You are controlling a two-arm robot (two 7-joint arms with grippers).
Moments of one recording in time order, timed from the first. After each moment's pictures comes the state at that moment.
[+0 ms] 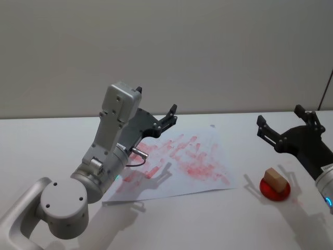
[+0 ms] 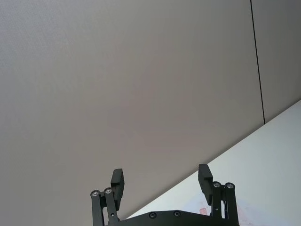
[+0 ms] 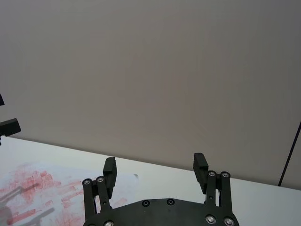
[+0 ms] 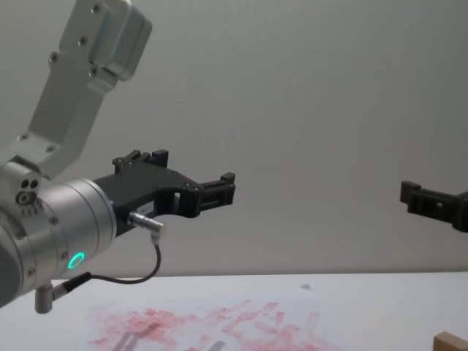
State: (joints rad) left arm -0.24 0.38 0.45 -1.63 -0.20 0.01 -0.01; right arm -0.02 0.34 -0.23 -1.78 0.29 0.04 0.06
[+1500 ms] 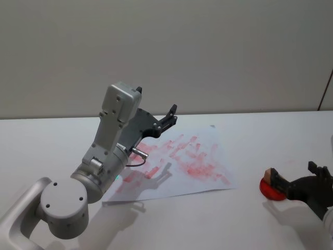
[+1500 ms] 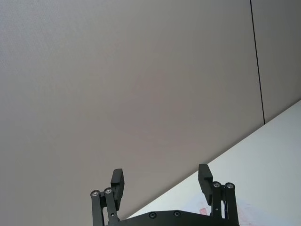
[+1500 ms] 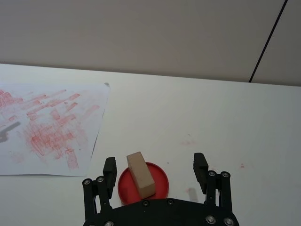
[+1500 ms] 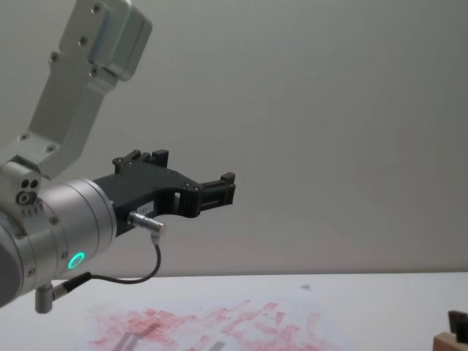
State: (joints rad) left arm -0.24 0.38 0.45 -1.63 -0.20 0.01 -0.01; right arm -0.16 0.36 -0.21 -1.88 0.32 0.38 -0.11
